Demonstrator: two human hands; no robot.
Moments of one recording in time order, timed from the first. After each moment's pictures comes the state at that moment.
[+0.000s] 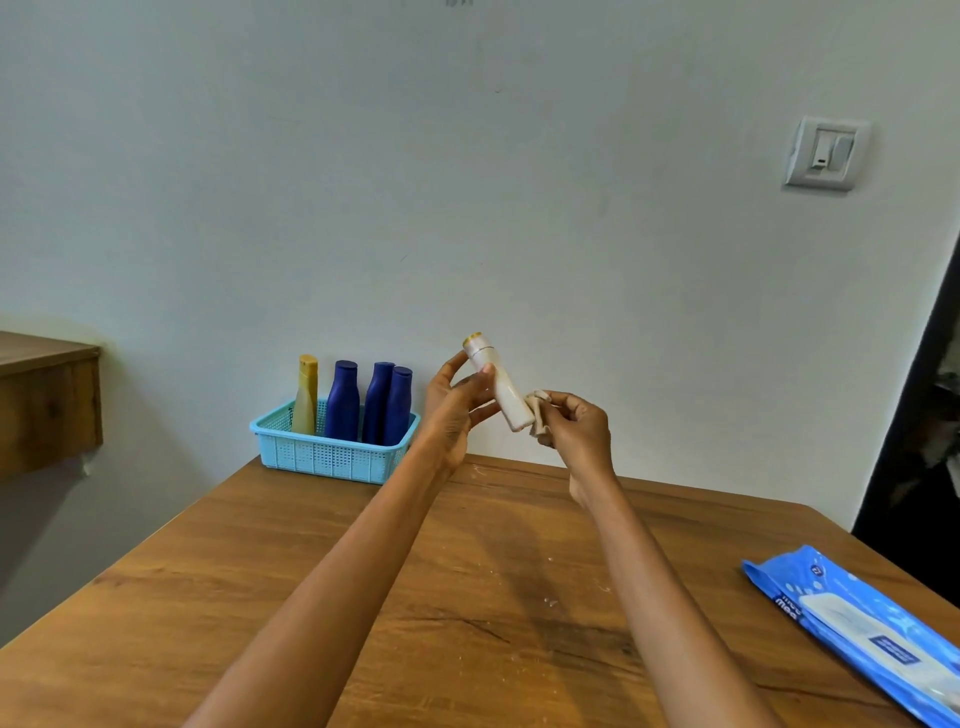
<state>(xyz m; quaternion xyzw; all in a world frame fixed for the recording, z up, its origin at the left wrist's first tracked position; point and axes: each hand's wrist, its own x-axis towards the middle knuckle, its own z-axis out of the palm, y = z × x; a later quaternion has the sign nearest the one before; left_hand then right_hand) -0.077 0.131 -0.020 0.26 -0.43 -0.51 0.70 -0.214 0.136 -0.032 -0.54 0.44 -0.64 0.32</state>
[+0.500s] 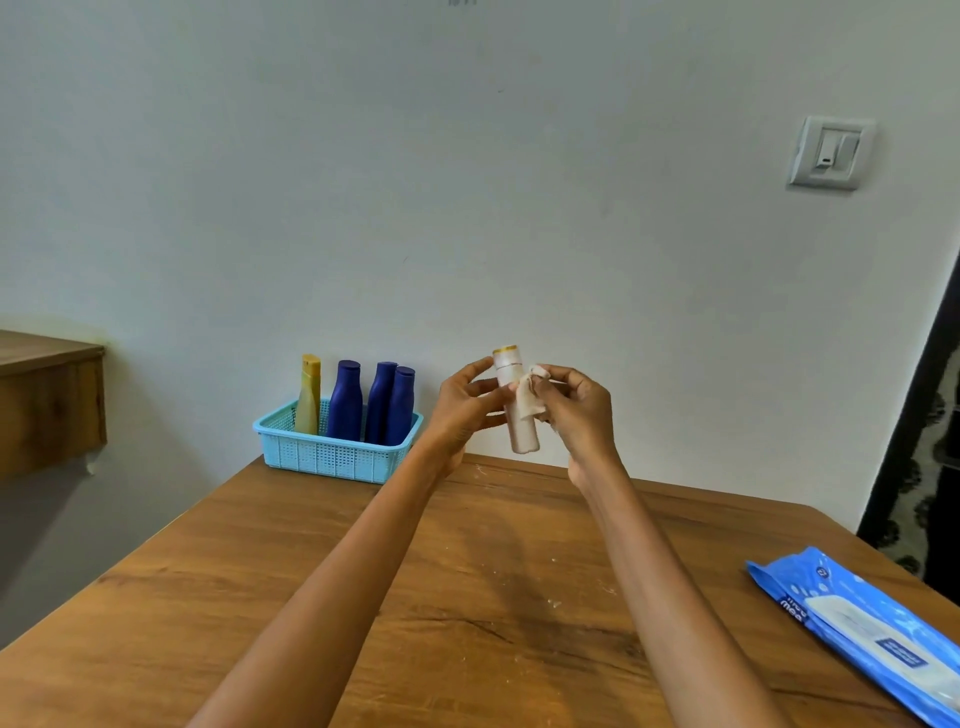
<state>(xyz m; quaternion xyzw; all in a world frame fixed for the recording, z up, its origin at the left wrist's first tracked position) -0.074 0.132 -0.021 0.33 -0.56 -0.45 0.62 -0.205 0.149 -0.009 -0.55 0.39 -0.67 0.32</state>
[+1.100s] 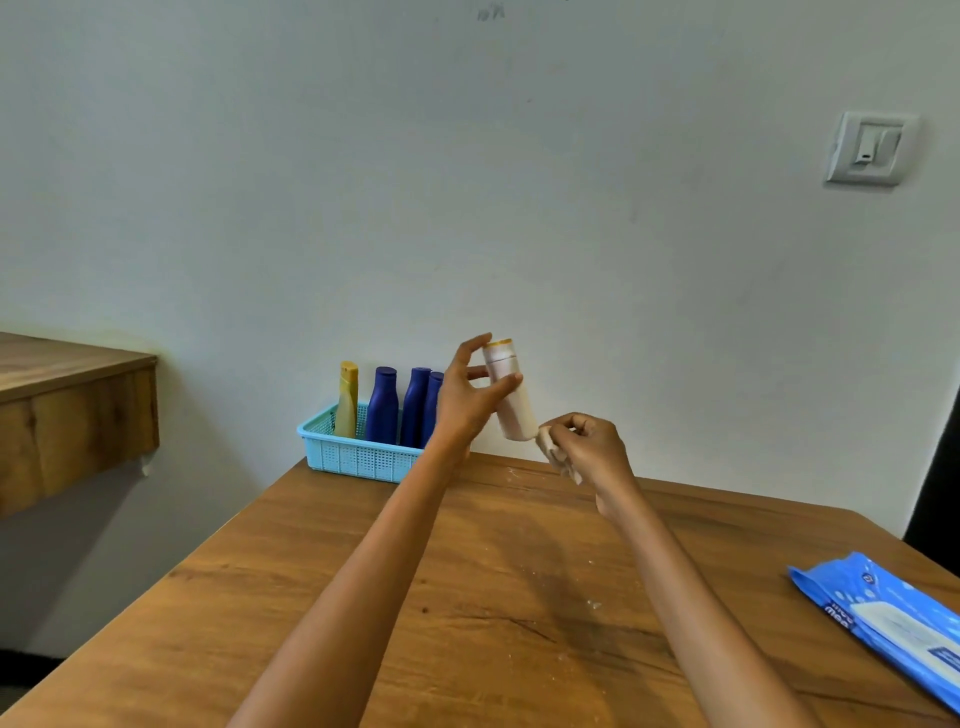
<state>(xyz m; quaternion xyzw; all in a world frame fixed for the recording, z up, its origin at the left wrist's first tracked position) -0.045 0.132 -0.013 0.40 -0.57 -0.27 0.67 -0.198 0.149 -0.037 -0.61 0.49 -0.53 0.32</state>
